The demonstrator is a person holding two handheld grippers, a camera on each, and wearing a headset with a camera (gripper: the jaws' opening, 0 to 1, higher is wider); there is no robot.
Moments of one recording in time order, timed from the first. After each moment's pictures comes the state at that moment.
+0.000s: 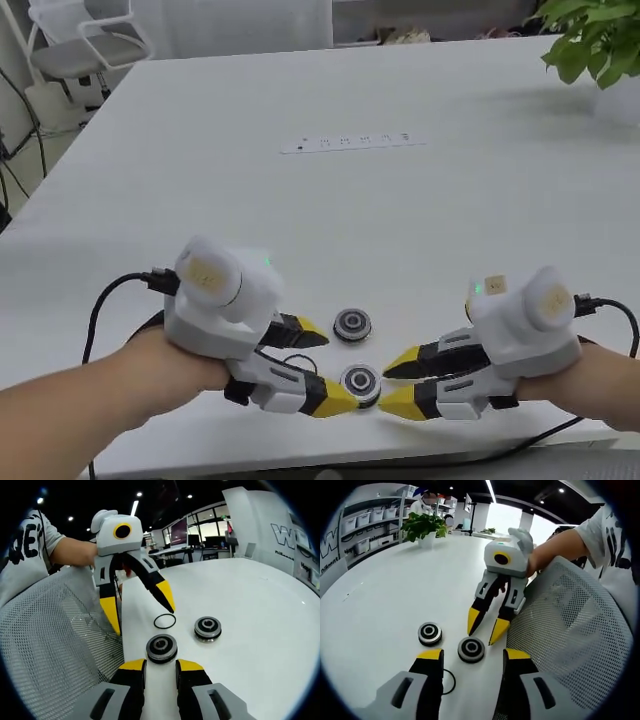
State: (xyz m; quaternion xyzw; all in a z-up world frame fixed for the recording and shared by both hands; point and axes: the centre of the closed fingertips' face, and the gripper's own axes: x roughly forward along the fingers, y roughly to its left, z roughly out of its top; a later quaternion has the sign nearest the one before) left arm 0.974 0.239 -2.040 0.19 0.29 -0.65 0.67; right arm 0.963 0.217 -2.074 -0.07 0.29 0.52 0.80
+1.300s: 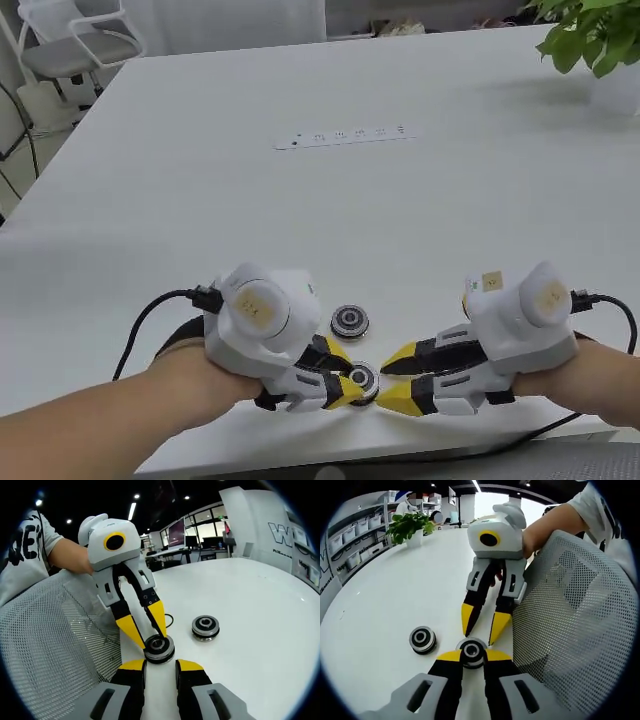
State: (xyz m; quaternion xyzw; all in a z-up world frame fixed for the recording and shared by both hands) left arm 0.973 0.224 -2.063 0.26 0.27 -0.66 0.65; right arm 0.965 0.216 -2.076 -0.05 0.29 0.52 0.80
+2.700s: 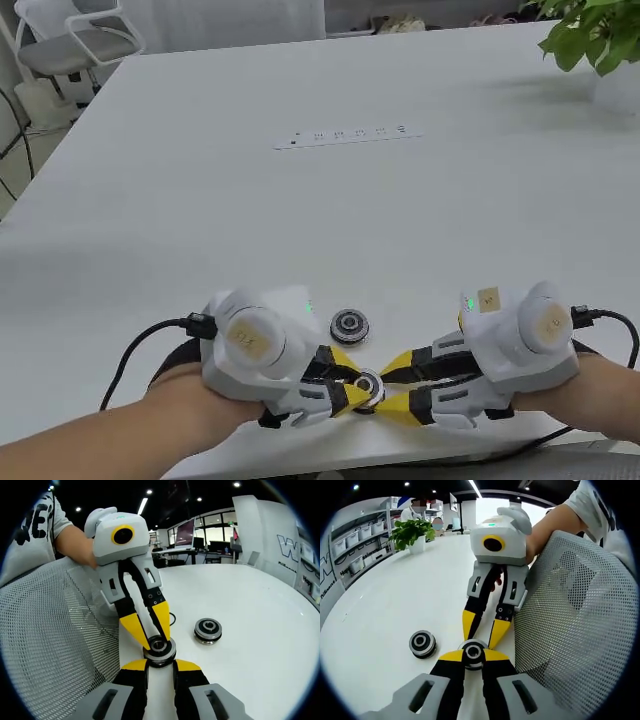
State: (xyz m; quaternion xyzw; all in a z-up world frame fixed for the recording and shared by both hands) left arm 0.972 0.218 -2.063 0.25 0.24 -0.66 0.67; right arm 0.964 0.216 -2.079 -0.11 0.27 0.52 0.80
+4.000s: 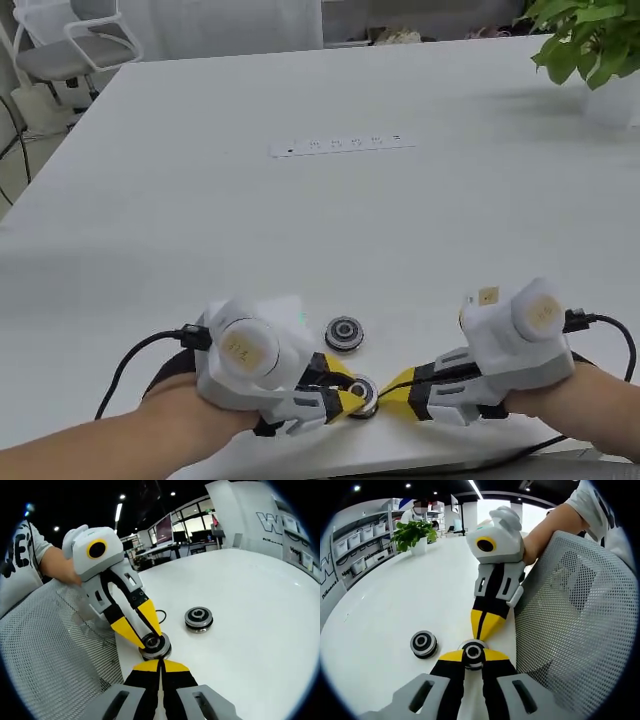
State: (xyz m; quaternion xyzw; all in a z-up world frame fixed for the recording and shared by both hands) left arm 0.973 0.217 -2.063 0.25 0.23 -0.65 0.68; right arm 0.968 0.207 -2.080 -0.01 0.32 0.48 0.82
